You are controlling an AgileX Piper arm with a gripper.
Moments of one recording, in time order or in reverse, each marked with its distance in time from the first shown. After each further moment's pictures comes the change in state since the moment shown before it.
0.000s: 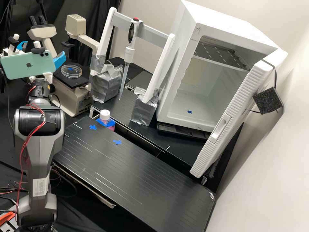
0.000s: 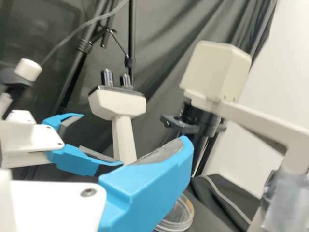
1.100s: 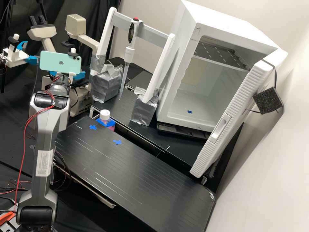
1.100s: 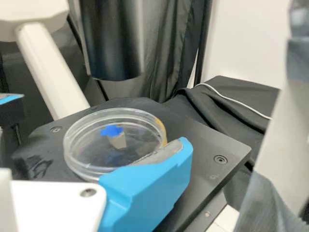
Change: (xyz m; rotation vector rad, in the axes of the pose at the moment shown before) arm 0.105 -0.018 0.093 0.271 -0.297 -0.136
